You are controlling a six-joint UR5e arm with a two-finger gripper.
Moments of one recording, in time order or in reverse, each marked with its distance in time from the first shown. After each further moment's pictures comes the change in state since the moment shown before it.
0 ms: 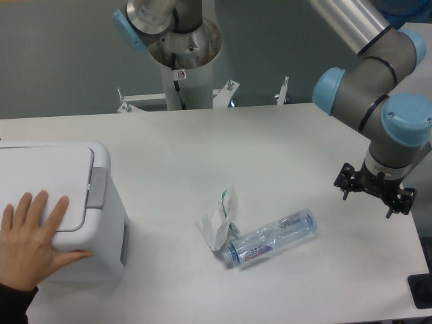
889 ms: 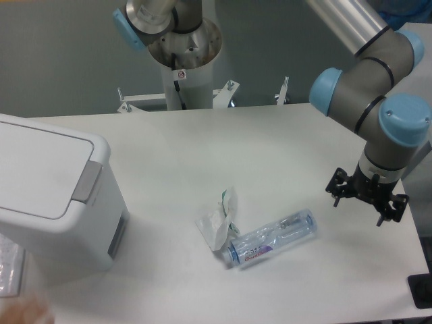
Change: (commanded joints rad) arm -0.011 0.003 -0.002 -0.002 -0.135 -0.107
